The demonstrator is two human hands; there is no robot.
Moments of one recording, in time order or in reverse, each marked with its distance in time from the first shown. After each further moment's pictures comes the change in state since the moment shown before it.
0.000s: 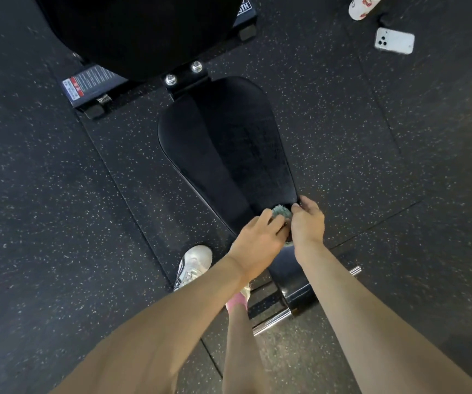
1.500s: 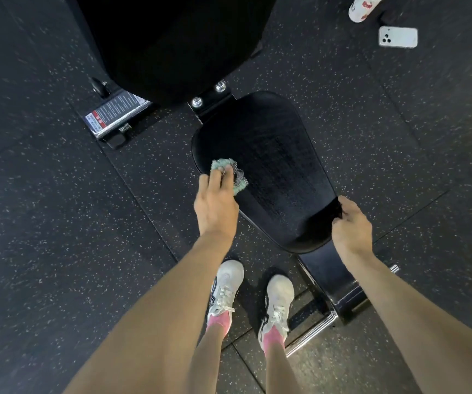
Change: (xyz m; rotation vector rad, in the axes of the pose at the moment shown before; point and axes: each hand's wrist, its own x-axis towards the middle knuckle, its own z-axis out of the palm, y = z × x) left_hand -0.016 -0.132 -0.047 0.058 0.207 -0.668; right_hand -0.016 0.002 0.002 -0.342 0.033 -0.171
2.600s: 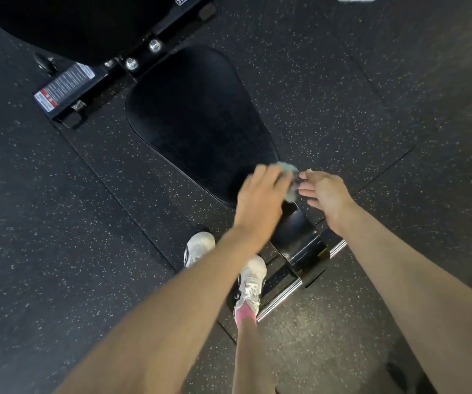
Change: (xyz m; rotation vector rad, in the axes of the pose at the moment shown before) left_hand -0.090 0.152 0.016 -0.158 -0.205 0.444; right_hand 0.010 0.042 -0.071 0.280 -0.273 0.195
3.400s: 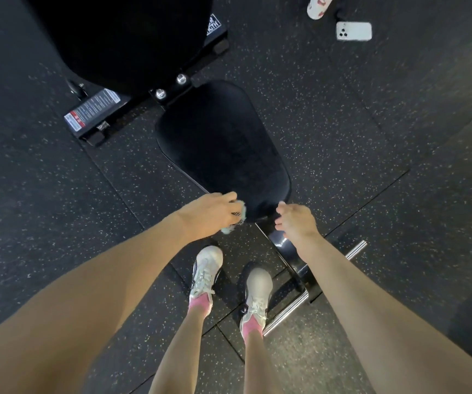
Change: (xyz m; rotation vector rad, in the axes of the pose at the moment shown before) left_hand -0.009 -0.109 -0.083 0.578 -0.698 0.646; right_hand -0.040 -0.002 0.068 -0.203 0.000 0.022
